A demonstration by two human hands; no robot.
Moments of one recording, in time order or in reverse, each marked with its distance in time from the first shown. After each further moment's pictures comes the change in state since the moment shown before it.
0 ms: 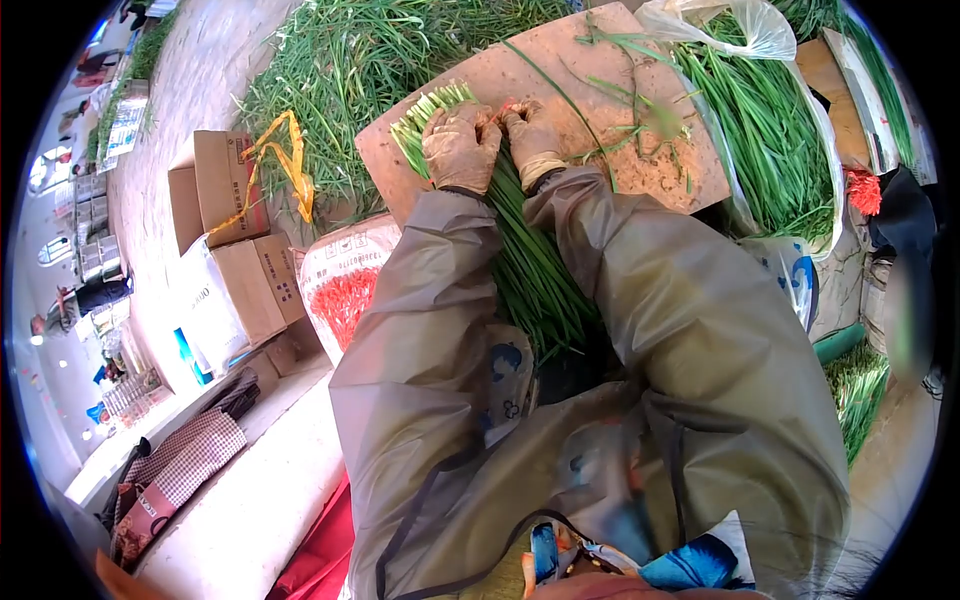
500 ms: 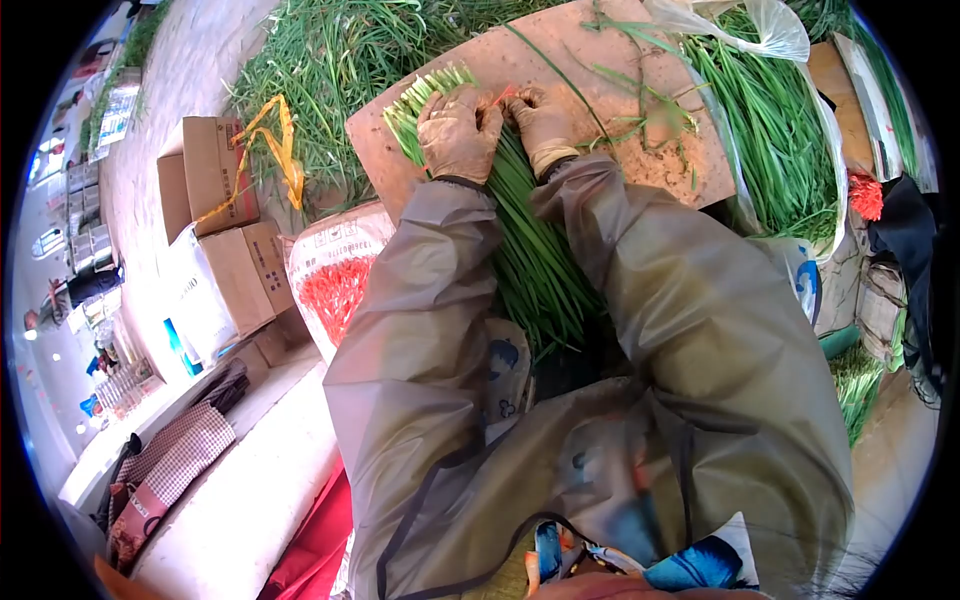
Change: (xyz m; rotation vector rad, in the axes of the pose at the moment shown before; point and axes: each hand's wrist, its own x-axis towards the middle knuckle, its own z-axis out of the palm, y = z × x) left_hand 0.000 0.006 0.000 -0.017 0.019 -0.011; right_hand 0.004 0.001 -0.015 0.024 -0.127 -0.002
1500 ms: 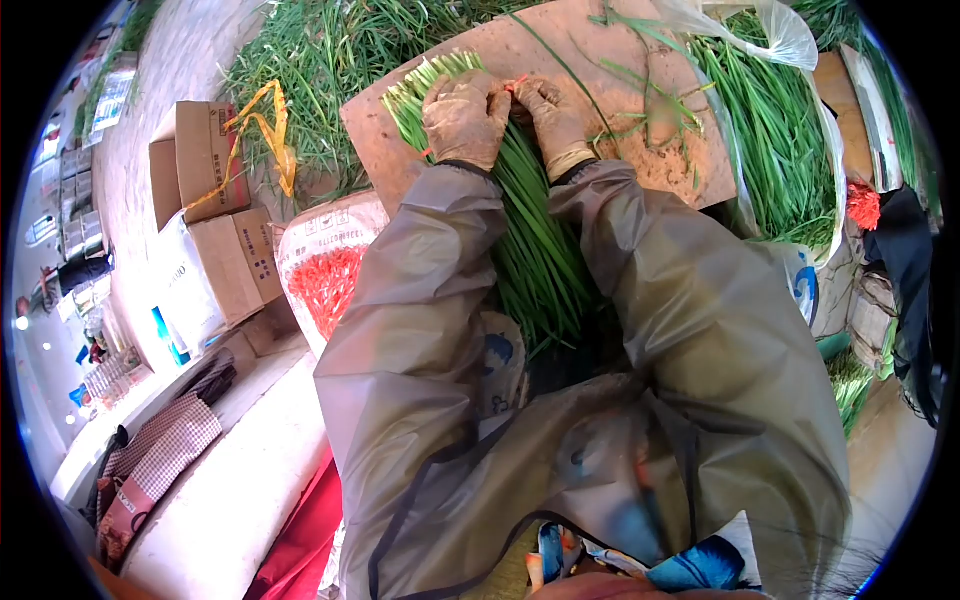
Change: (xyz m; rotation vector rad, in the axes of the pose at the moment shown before) left_hand 0.005 0.007 0.004 0.052 0.001 0.009; right_hand -0.021 -0.021 -0.012 0.559 -0.106 0.083
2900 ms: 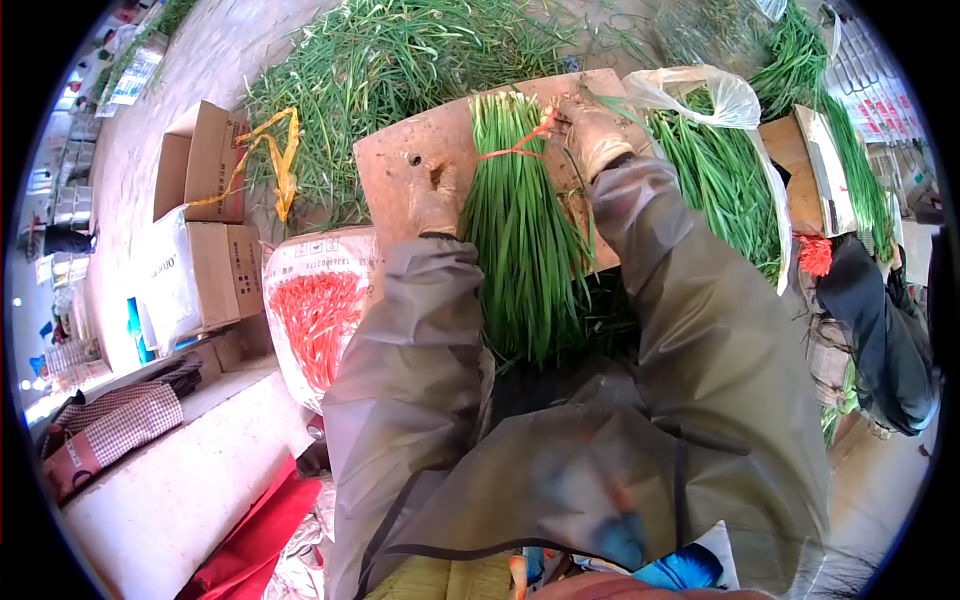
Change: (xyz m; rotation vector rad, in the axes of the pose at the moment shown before) left_hand -0.059 -0.019 0.025 -1.398 0.291 -0.730; right_hand 0.028 -0.127 -0.010 -0.148 -0.093 0.184
